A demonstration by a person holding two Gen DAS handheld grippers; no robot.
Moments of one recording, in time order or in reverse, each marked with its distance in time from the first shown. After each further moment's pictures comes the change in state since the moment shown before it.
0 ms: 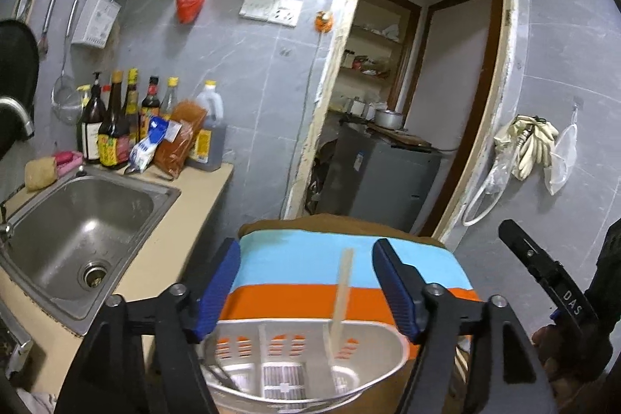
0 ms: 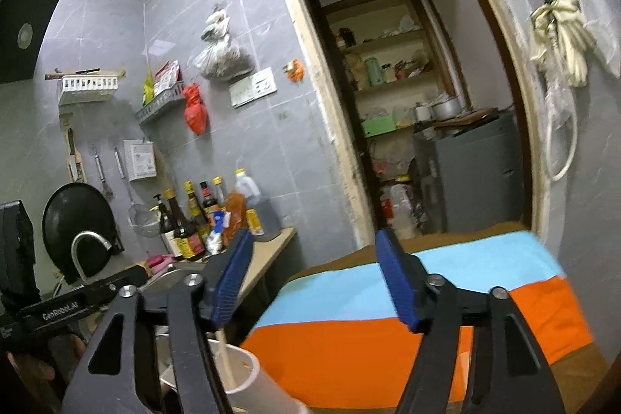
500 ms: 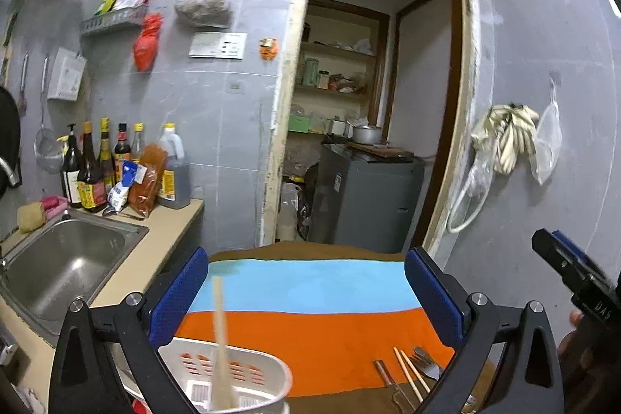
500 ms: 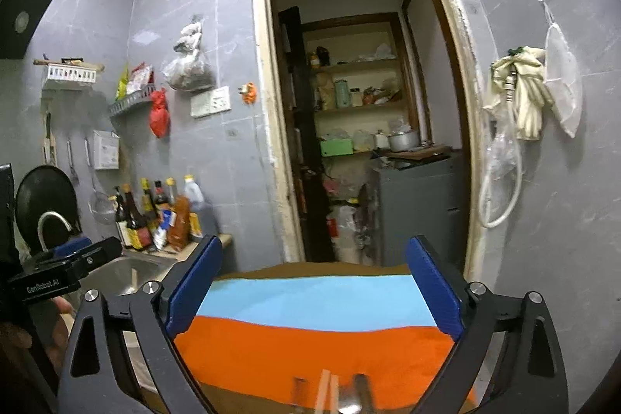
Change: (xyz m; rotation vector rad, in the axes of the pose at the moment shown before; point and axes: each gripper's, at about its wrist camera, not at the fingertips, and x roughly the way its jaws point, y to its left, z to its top) left arm 0.001 -0.120 -0.006 0.118 -0.090 0.014; right arm -0.063 -0.100 0.055 -0.129 -0.006 -0.134
